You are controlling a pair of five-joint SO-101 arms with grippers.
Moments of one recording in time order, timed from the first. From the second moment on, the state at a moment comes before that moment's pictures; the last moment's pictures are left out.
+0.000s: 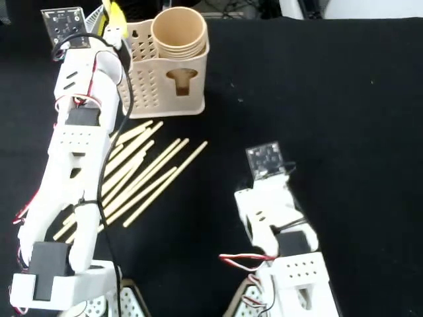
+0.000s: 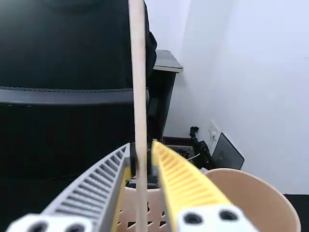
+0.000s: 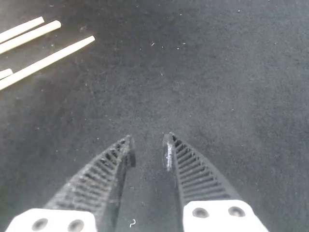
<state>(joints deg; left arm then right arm) -2.3 -11.4 21.6 -5.4 7.2 -7.9 -77.2 92.5 39.0 8.1</state>
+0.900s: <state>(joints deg) -19.1 -40.8 21.6 32.2 2.0 -7.9 -77.2 92.5 39.0 8.1</state>
